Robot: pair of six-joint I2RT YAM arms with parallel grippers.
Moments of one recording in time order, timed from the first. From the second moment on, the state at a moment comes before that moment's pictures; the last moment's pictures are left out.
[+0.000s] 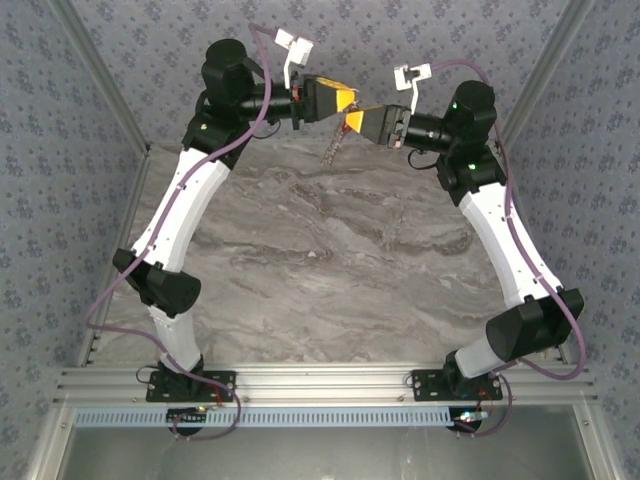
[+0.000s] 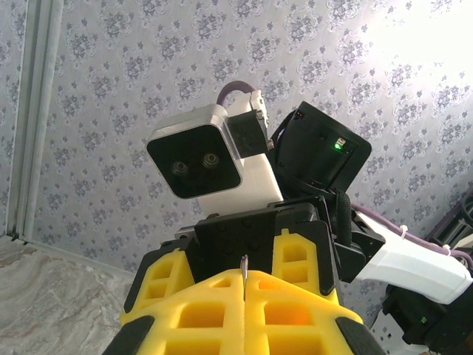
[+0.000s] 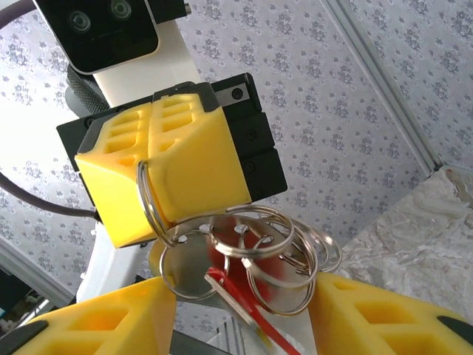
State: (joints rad) left arm -0.51 1.88 2.30 -0.25 1.04 -0.51; right arm 0.28 1.51 1.65 0.05 -1.06 0.79
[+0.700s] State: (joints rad) left arm -0.51 1.88 2.30 -0.25 1.03 -0.51; right arm 0.27 1.46 1.60 0.03 -1.11 0.79
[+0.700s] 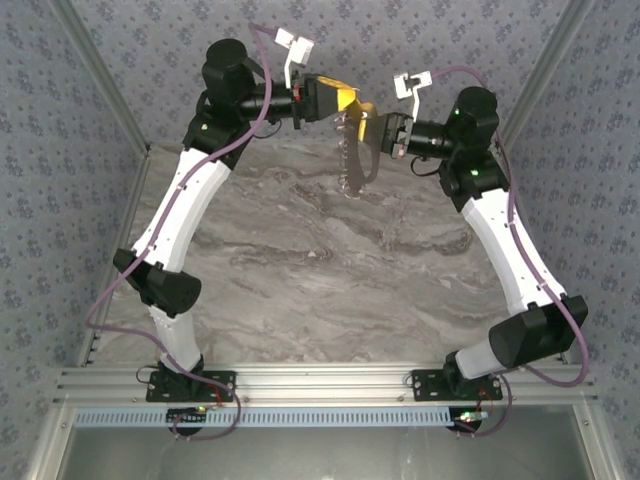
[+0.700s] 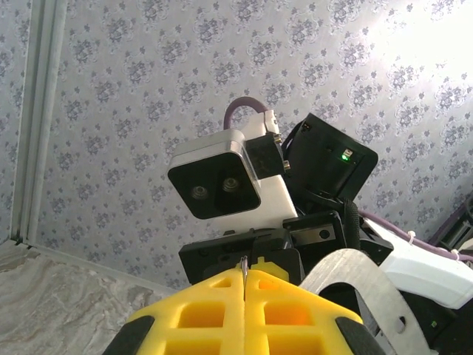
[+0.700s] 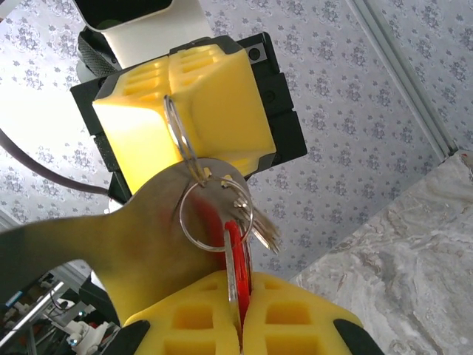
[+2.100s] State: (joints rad) left arm -0.51 1.89 2.31 -0.26 1.05 -0.51; right arm 0.25 1.49 1.70 -0.14 -1.06 0.67
